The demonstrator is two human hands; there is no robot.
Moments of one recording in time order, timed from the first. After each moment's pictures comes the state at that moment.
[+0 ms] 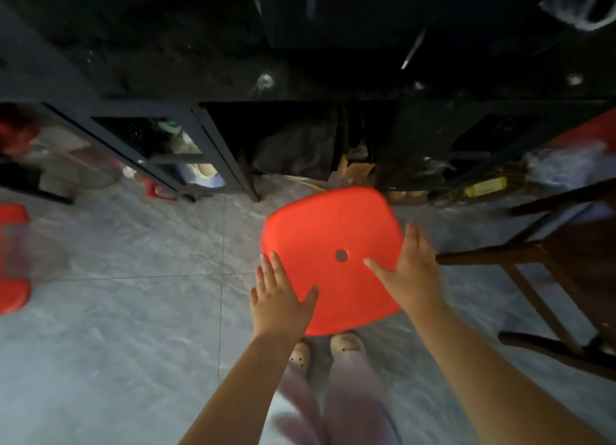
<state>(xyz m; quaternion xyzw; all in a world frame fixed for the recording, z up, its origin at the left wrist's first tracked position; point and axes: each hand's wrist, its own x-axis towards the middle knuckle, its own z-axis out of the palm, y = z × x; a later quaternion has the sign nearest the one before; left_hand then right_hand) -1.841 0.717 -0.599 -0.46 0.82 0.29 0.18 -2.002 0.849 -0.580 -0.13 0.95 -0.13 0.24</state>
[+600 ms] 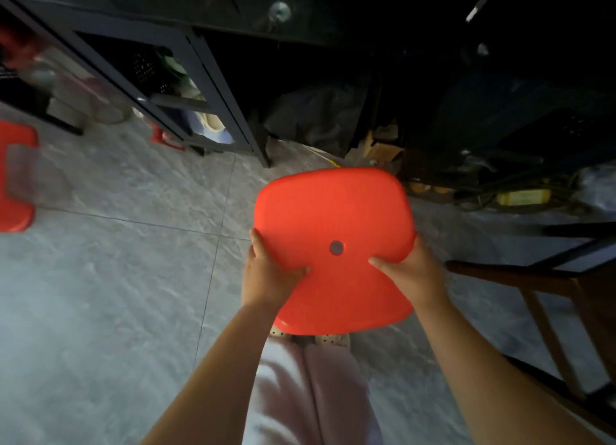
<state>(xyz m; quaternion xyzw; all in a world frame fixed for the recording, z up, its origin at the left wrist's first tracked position) -1.866 0.714 -0.640 -0.61 0.65 0.44 0.10 -2.047 0.865 -0.643 -0.09 0.90 -0.24 0.35</state>
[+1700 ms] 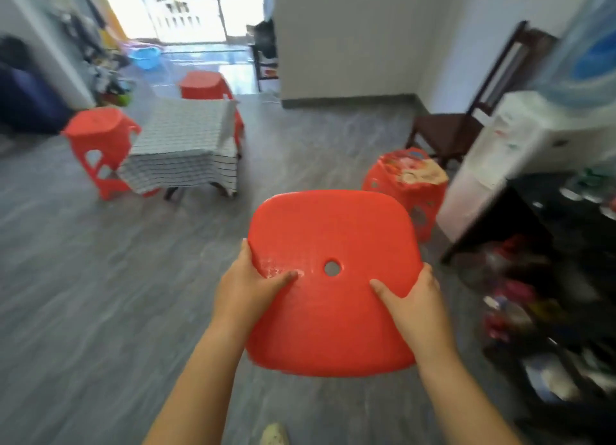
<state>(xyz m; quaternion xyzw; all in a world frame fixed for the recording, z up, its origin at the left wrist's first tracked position) -1.187 0.826 -0.199 -0.87 0.30 0.21 -0.33 -1.406 0.709 -0.217 -0.69 0.61 -0.21 0.33</state>
